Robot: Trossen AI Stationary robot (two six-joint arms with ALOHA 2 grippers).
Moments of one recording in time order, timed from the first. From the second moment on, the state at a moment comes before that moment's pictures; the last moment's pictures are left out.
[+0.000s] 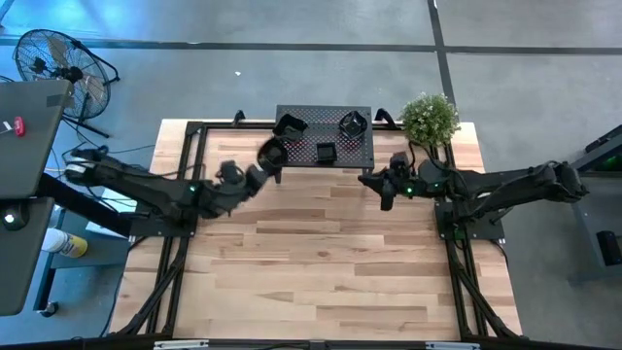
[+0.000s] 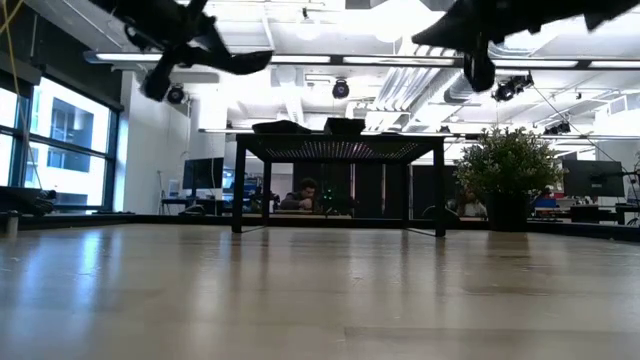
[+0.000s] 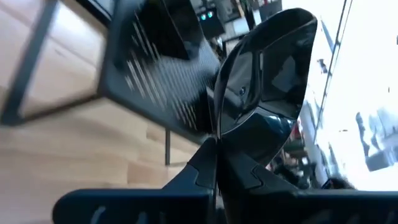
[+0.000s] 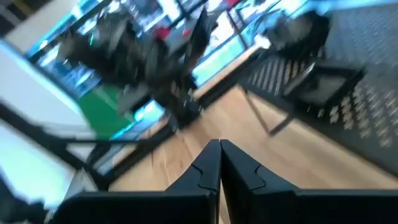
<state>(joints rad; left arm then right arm) -0.19 1.04 0.67 -0.01 -0.94 -1.61 -0.02 0.91 0.57 0.19 0.18 0.66</state>
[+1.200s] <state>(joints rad) -0.17 1.27 0.96 0.01 -0.84 -1.07 -0.03 1.42 1.13 0.08 0.38 0.83</state>
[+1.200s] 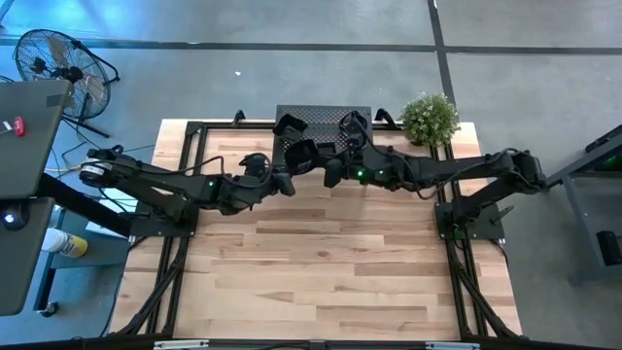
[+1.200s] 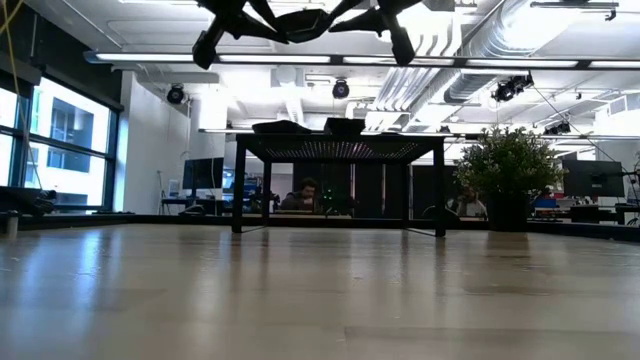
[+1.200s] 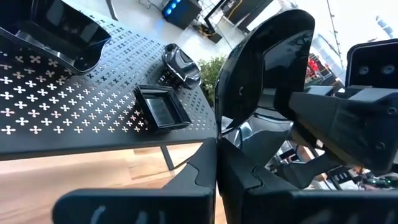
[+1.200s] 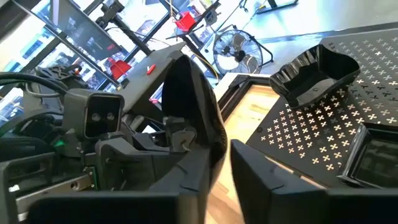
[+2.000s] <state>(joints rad) -0.14 1.19 1.04 -0.12 -0.69 -0.65 -0.48 1.25 1.13 -0.26 -0.02 0.79</state>
